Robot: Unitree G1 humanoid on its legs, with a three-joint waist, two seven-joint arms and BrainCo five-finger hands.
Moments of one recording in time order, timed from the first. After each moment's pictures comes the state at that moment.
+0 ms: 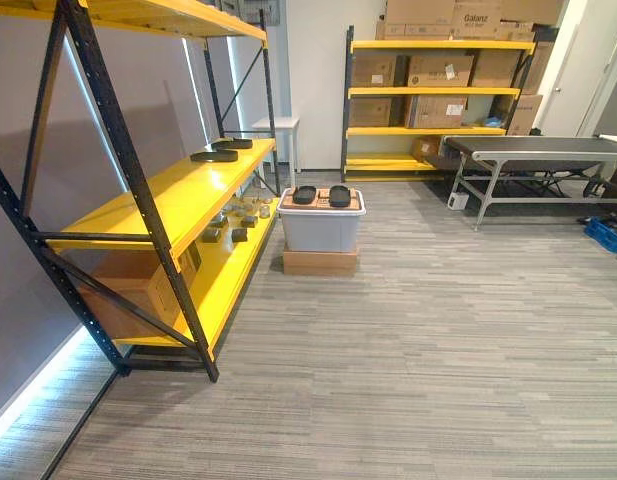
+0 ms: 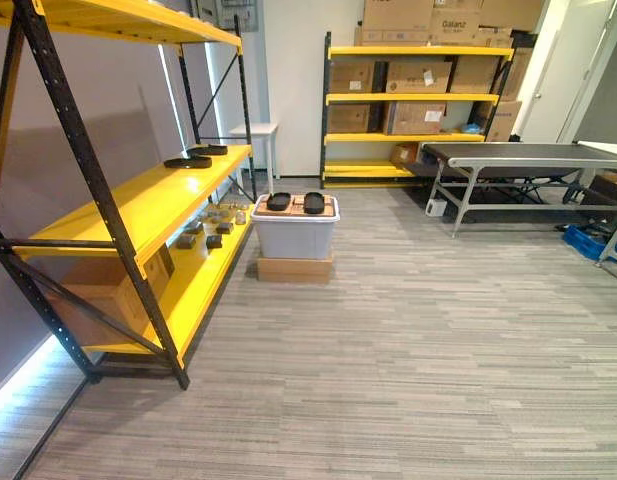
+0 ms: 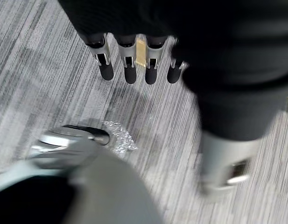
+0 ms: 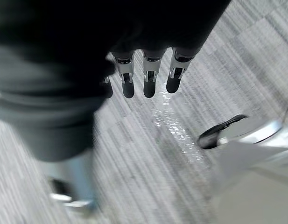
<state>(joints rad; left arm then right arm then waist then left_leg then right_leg) 0.14 0.12 0.31 1.12 -0.03 0.01 -0.04 0.11 -0.13 -0.50 1.11 0.20 0.01 0.07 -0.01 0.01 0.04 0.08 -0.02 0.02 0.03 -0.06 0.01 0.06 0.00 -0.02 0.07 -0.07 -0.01</state>
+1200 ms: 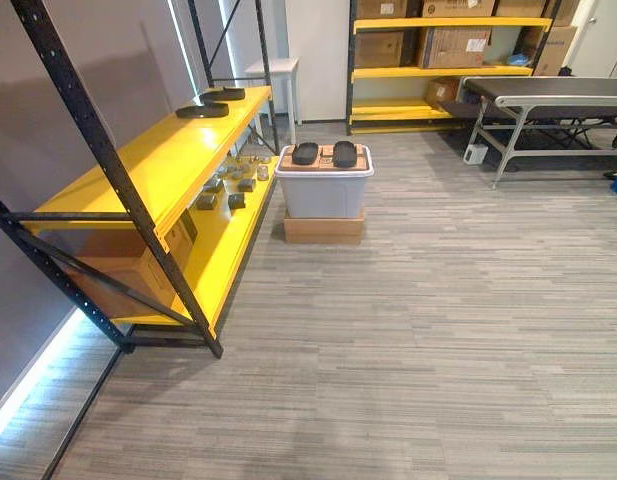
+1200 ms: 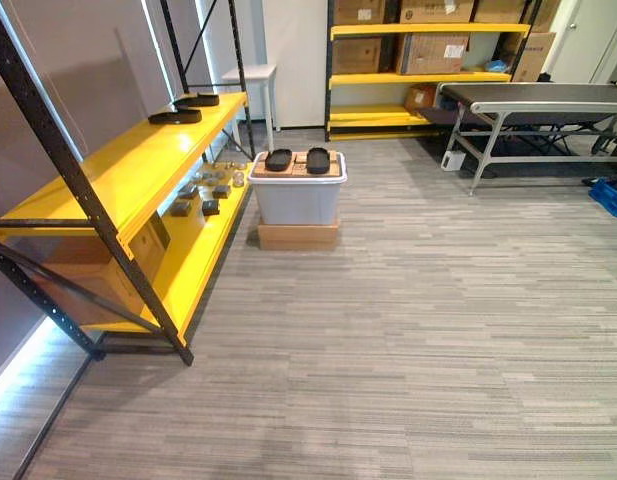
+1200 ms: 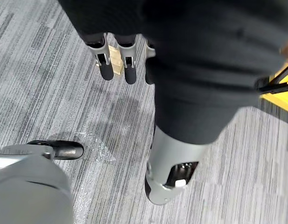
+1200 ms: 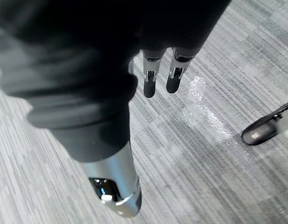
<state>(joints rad) 0.08 0.15 0.24 1.08 -0.04 -0.05 -0.03 -0.01 -0.18 -0.60 1.12 0.21 -0.02 0.06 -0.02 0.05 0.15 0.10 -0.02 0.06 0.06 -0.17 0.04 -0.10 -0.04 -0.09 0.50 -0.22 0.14</state>
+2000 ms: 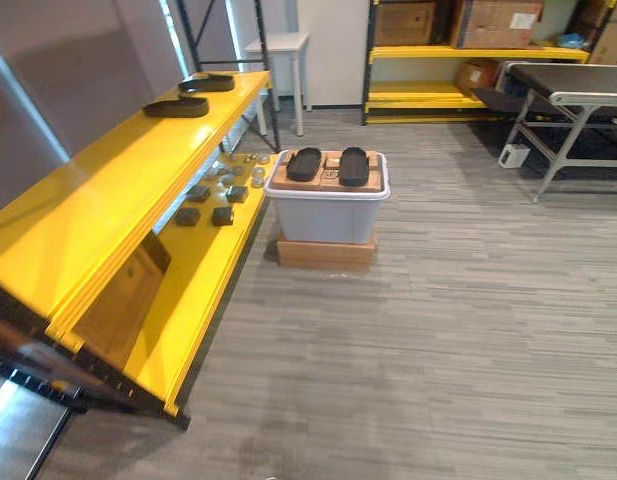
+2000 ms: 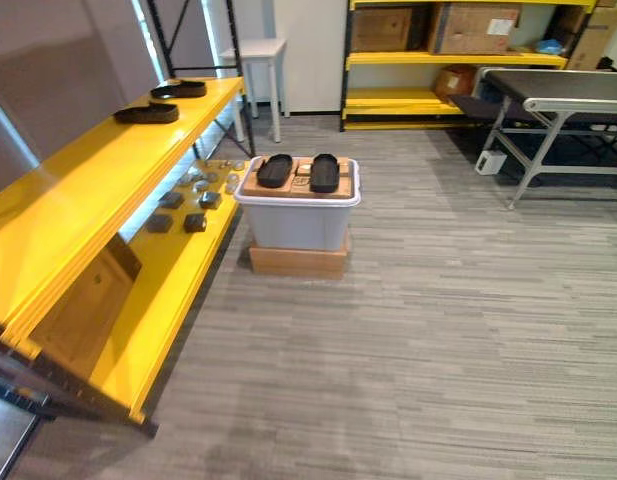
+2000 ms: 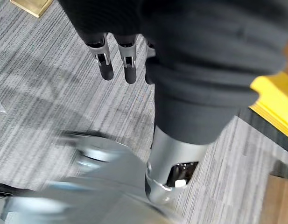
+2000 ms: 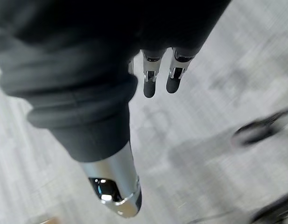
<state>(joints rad) 0.11 0.06 0.39 1.04 -0.04 -0.05 -0.02 0.00 -0.12 -0.55 1.02 0.18 -0.02 0.05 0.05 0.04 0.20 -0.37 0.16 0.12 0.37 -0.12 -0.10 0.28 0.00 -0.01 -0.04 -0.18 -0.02</state>
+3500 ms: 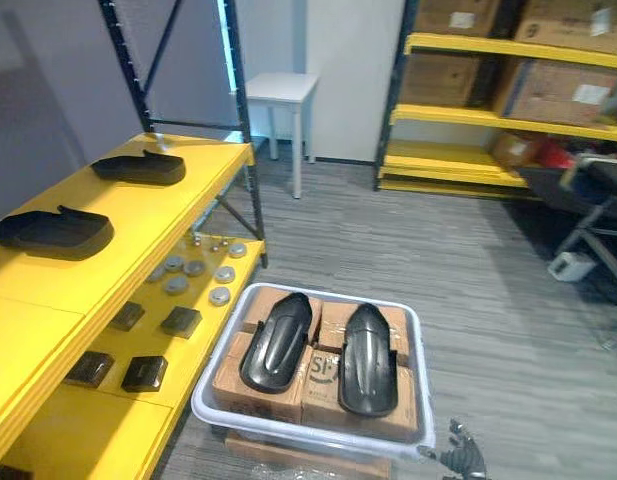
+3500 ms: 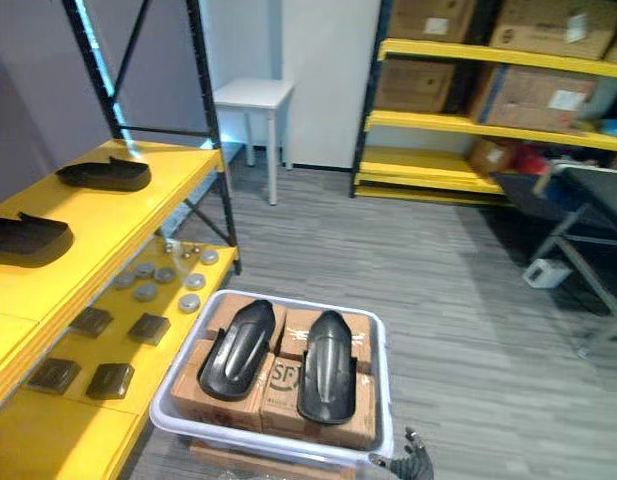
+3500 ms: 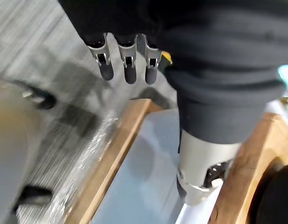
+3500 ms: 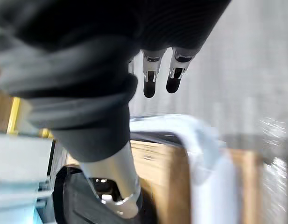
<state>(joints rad) 0.09 0.05 0.25 0.96 -0.20 -0.07 0.01 0.08 -0.07 -0.21 0.47 -0.10 -0.03 -0.10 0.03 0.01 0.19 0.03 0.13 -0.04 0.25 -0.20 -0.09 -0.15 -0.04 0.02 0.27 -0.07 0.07</state>
